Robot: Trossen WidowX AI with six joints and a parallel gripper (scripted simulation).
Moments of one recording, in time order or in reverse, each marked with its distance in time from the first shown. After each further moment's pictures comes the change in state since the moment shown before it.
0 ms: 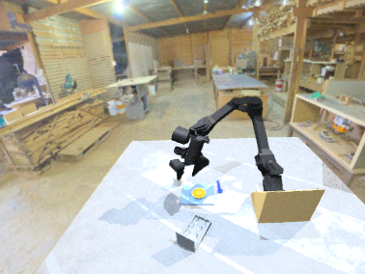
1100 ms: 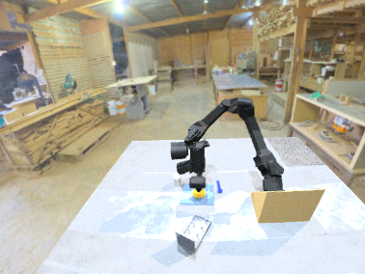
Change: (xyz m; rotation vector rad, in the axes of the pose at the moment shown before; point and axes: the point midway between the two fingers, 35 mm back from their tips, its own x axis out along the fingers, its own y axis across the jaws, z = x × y) arm 0.005 -0.021 -0.057 -0.845 0.266 -0.220
